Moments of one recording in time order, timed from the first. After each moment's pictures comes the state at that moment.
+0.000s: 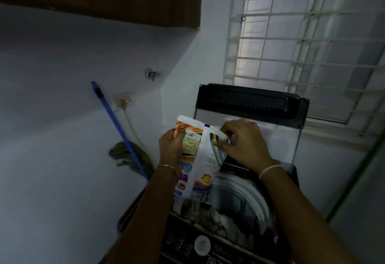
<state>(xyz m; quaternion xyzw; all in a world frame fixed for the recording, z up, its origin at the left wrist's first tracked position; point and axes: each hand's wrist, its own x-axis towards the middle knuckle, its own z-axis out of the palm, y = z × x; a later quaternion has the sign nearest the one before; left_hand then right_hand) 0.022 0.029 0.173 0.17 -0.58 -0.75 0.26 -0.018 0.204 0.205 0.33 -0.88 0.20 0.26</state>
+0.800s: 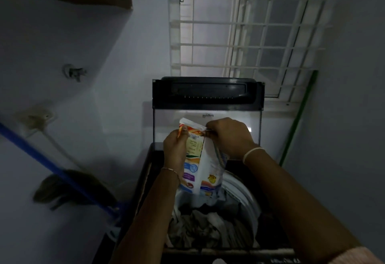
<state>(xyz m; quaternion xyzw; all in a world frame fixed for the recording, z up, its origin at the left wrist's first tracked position) -0.091 0.019 0.142 0.06 -0.62 -0.78 0.05 -0.070 0.160 0.199 0.15 -0.96 0.07 0.21</state>
